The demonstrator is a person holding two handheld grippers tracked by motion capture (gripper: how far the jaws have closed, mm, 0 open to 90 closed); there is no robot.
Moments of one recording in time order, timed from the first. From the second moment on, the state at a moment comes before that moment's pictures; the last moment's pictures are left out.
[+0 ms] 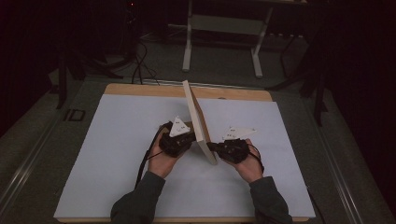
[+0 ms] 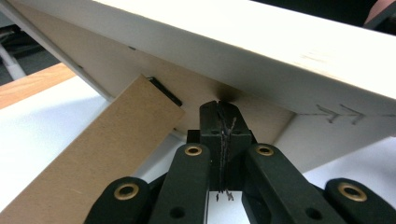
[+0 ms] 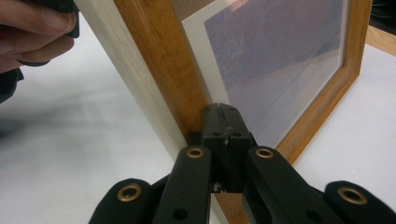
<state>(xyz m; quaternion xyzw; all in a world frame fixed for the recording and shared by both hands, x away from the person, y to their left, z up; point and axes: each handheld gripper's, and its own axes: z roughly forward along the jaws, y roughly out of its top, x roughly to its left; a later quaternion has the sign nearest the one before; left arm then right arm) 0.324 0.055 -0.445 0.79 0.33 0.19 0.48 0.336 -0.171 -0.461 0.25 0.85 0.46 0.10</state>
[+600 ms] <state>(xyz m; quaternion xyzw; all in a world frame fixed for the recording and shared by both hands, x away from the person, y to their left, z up) 0.340 0.063 -0.447 0.79 0.33 0.17 0.48 0.336 -0.163 -0.460 0.25 0.85 0.46 0.10</state>
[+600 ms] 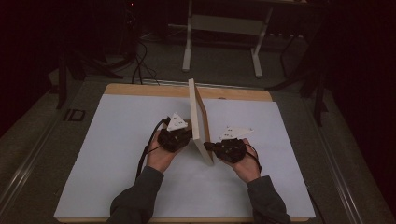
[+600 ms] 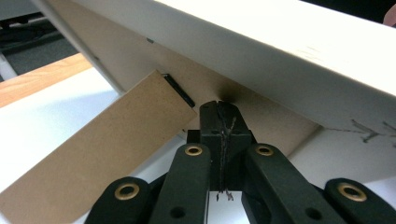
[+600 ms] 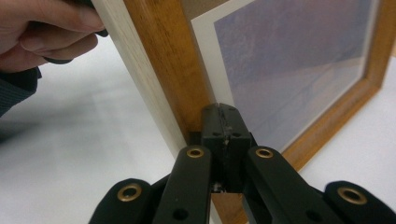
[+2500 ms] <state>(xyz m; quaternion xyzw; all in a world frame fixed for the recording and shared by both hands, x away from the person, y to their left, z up) 0.332 0.109 -0.456 0.80 0.33 0.09 0.50 0.348 -0.167 -0.469 0.27 0.86 0.42 0.12</state>
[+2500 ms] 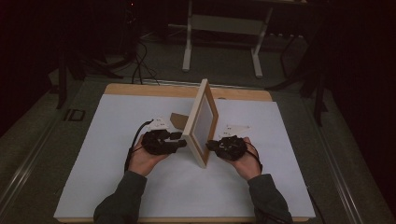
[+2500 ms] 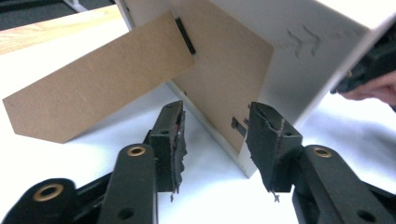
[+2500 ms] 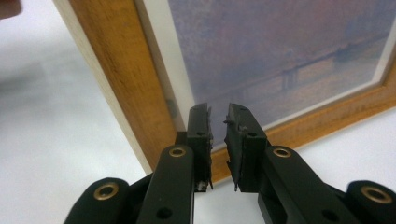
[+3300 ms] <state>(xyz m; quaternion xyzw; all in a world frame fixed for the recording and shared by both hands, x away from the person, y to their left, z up) 0.307 0.103 -0.448 0.80 0.31 0.10 0.51 0.348 -0.163 -0.485 0.26 0.88 0.40 0.09</state>
